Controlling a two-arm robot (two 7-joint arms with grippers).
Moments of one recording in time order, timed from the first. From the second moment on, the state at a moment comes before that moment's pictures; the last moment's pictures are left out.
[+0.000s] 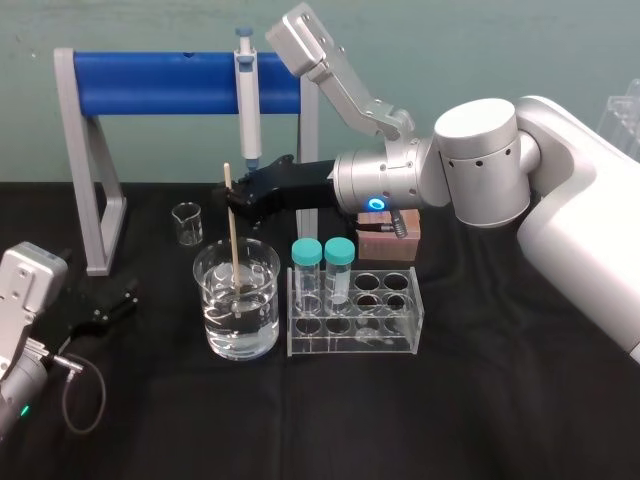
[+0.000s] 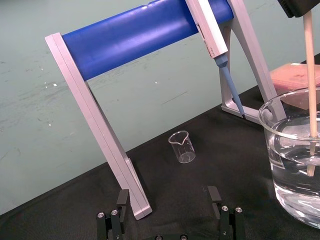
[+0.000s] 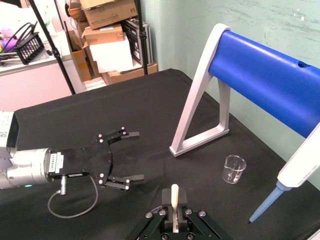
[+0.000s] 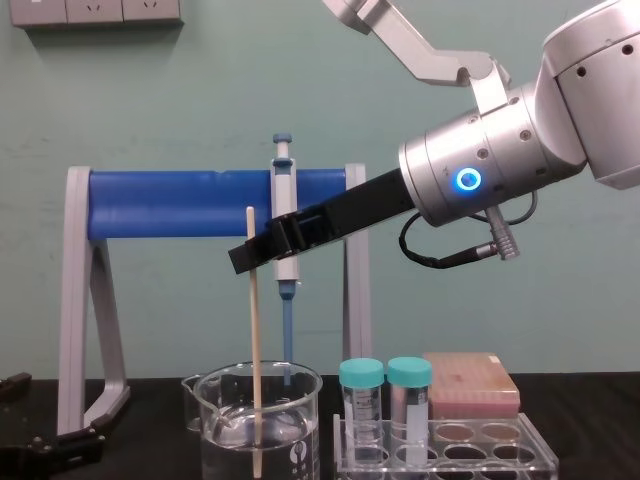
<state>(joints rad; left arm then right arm) -0.20 0.60 0.45 -1.41 -0.25 -0.12 0.03 0.93 0.29 -0.81 -1.22 0.56 0.53 0.58</state>
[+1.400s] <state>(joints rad) -0.20 0.60 0.45 -1.41 -0.25 -0.12 0.03 0.93 0.29 -0.81 -1.22 0.56 0.53 0.58</state>
